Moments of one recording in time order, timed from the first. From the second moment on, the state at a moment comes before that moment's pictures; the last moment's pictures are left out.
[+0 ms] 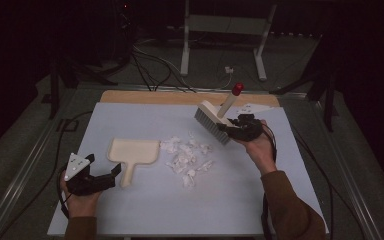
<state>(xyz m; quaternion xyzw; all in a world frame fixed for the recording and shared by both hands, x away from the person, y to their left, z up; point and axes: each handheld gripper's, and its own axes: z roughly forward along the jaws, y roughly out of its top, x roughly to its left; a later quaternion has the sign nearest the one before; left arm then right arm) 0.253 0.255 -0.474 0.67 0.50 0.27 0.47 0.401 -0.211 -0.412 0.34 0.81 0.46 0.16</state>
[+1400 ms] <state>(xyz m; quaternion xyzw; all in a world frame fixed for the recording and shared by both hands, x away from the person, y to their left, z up) 0.251 0.261 -0.479 0.65 0.52 0.29 0.47 0.455 -0.187 -0.466 0.38 0.82 0.36 0.21</state>
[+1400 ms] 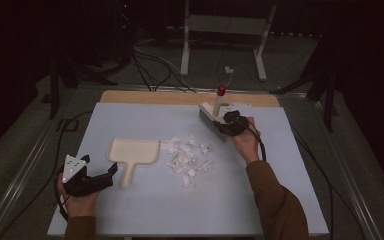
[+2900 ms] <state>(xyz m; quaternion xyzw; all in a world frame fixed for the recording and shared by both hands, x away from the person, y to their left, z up) 0.252 0.261 -0.481 0.65 0.53 0.29 0.46 0.392 -0.133 -0.471 0.11 0.91 0.38 0.13</state>
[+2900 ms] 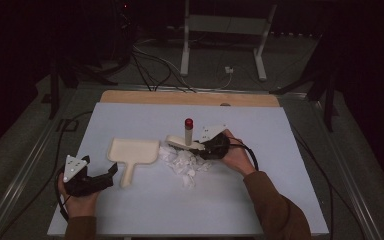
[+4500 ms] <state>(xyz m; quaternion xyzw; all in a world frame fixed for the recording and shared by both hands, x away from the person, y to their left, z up) 0.253 0.262 -0.483 0.65 0.53 0.28 0.46 0.379 -0.127 -0.458 0.06 0.92 0.36 0.13</state>
